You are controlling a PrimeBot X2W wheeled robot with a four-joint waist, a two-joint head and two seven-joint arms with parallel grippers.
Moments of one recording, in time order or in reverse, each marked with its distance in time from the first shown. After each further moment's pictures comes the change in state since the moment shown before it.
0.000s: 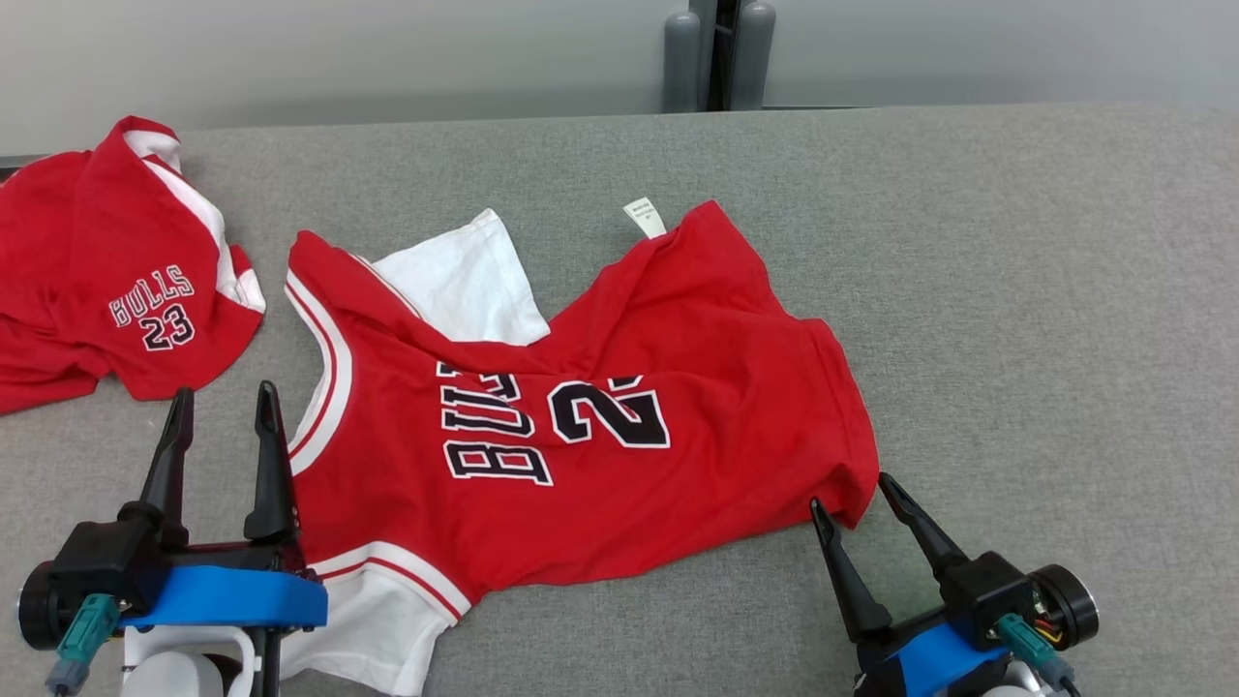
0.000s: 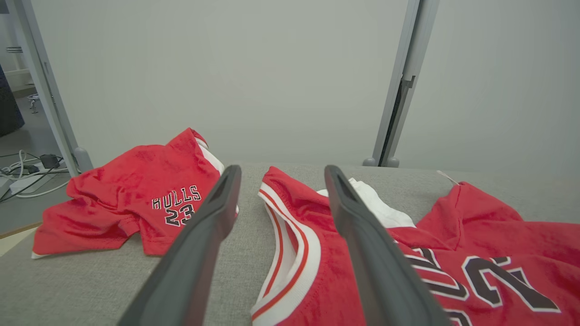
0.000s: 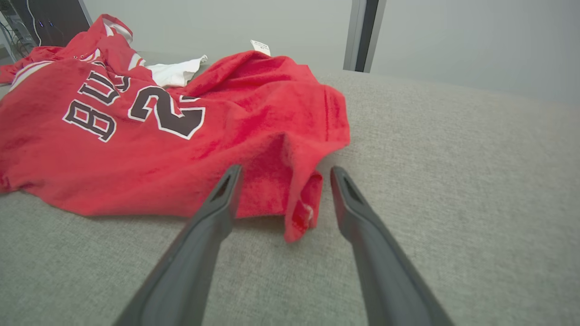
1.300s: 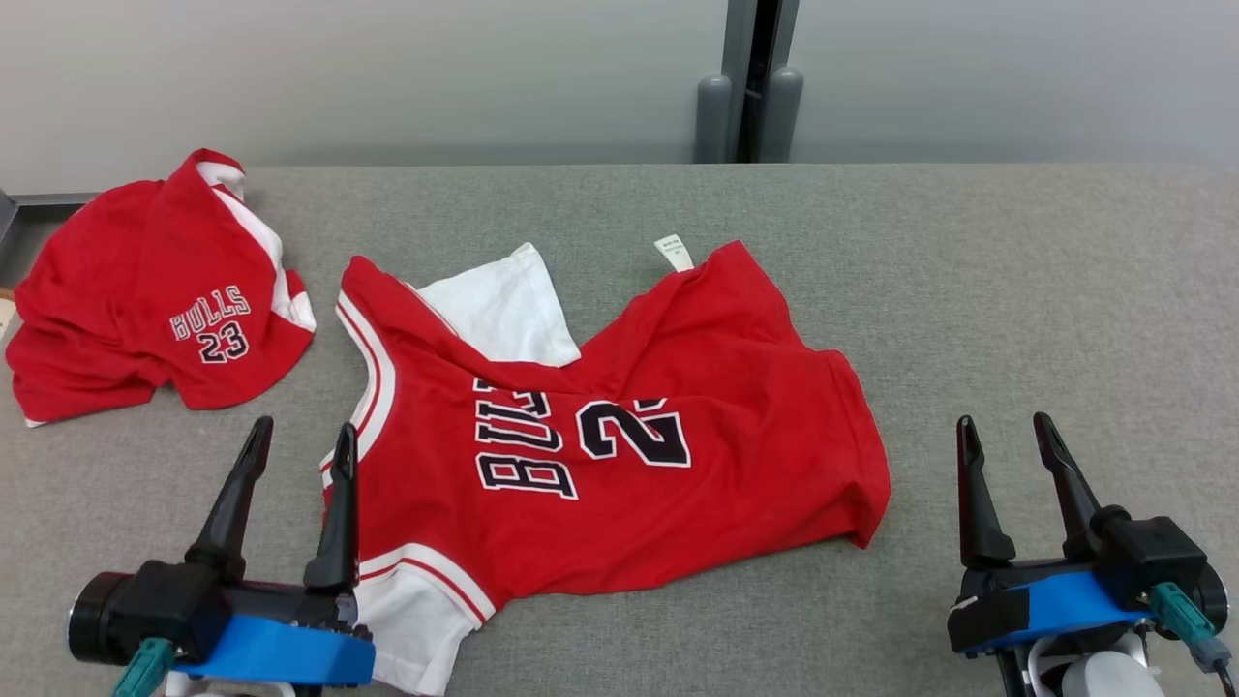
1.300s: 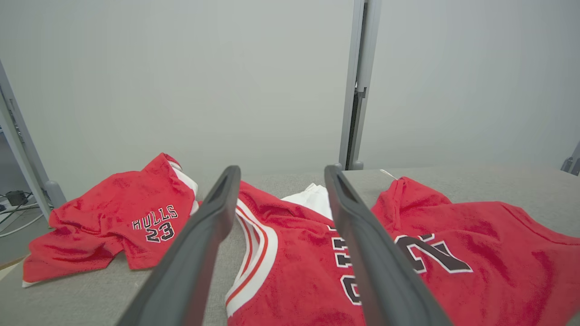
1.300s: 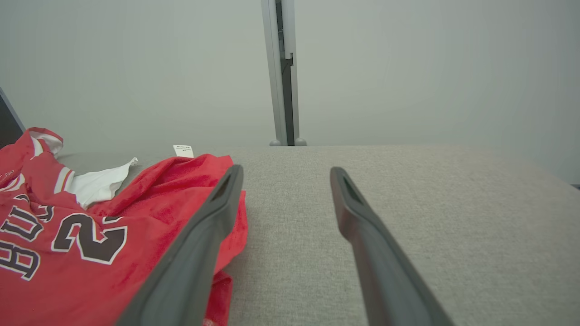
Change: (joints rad) left arm 0.125 0.144 -0.245 -0.146 -0.108 0.095 0.001; right arm -0.006 0.053 -0.271 -0.097 0.051 0.000 0.000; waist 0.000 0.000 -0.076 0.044
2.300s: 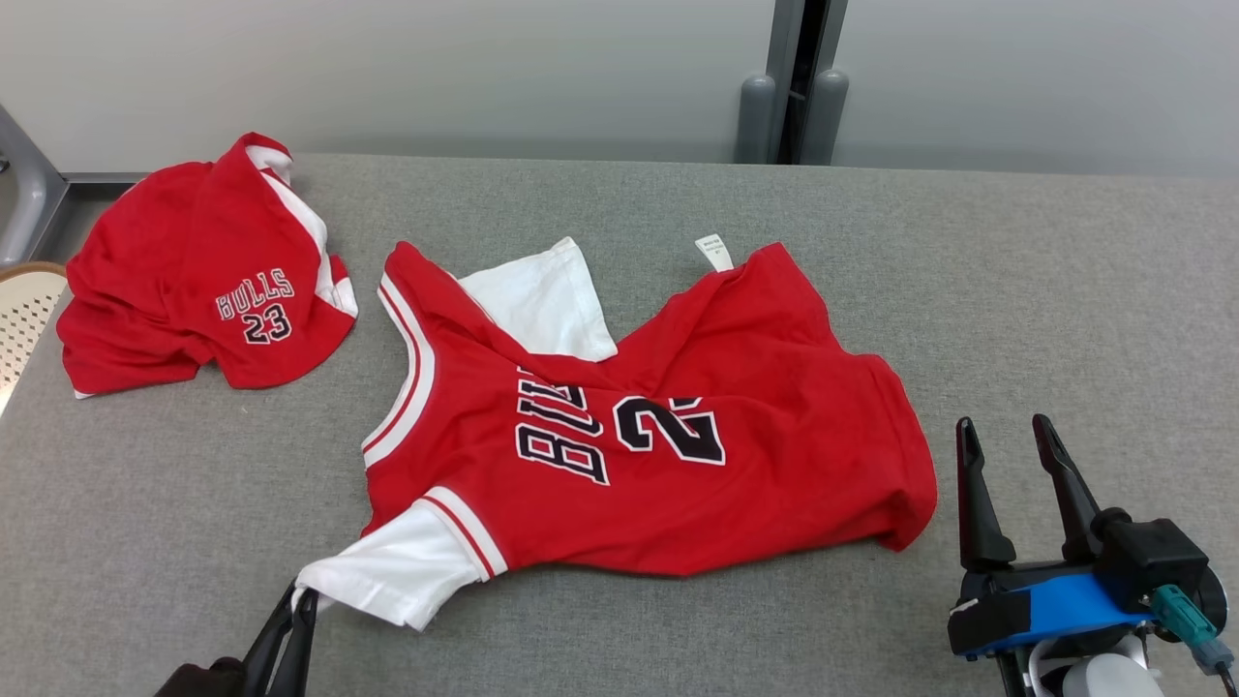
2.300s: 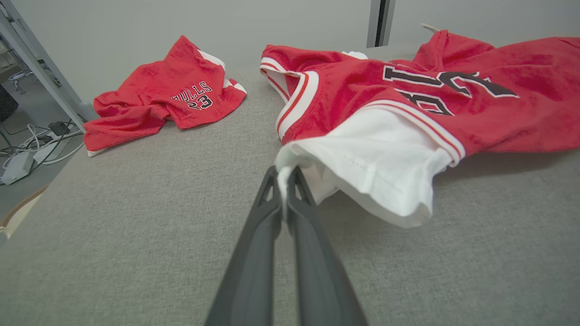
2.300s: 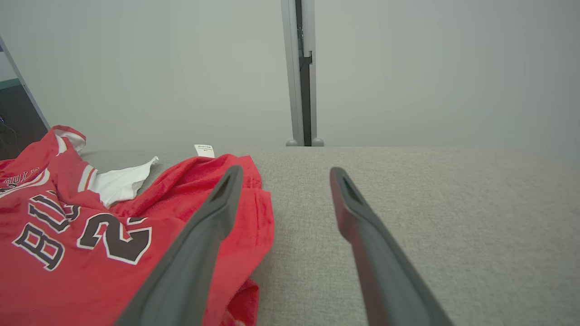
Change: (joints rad) left arm 0.114 0.134 -0.100 0.151 -0.005 0.043 0.005; right arm 0.003 0.000 -0.002 -0.003 0.010 0.000 0.000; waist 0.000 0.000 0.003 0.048
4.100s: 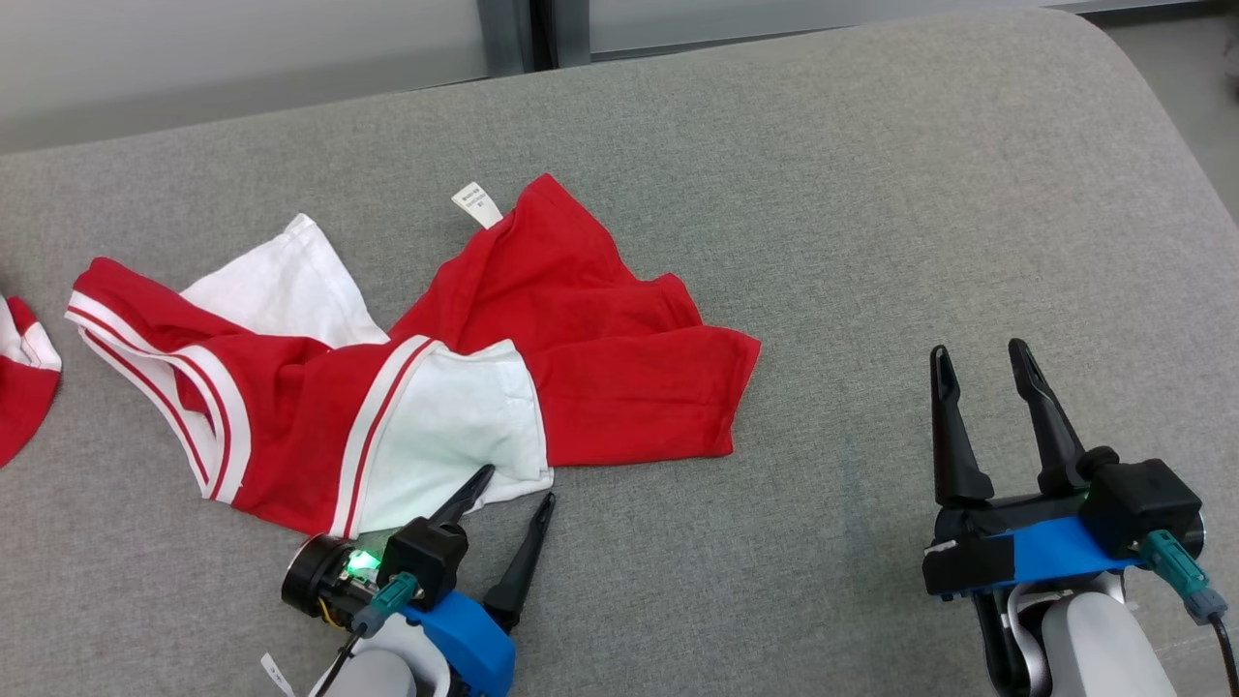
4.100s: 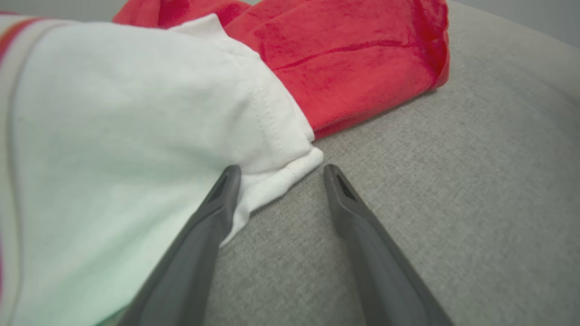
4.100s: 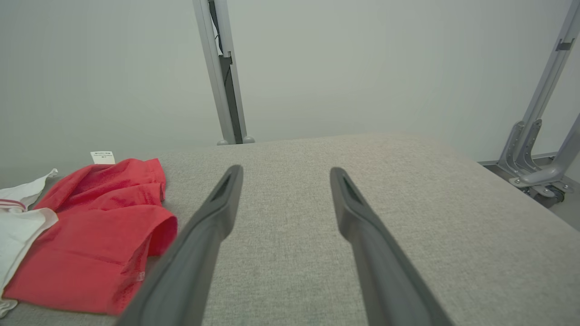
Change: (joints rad) left arm -0.391 -0.208 -0.236 0.392 0.096 -0.151 -0.009; right arm -0.092 0.000 0.060 -0.038 0.029 0.000 0.000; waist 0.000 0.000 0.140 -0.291
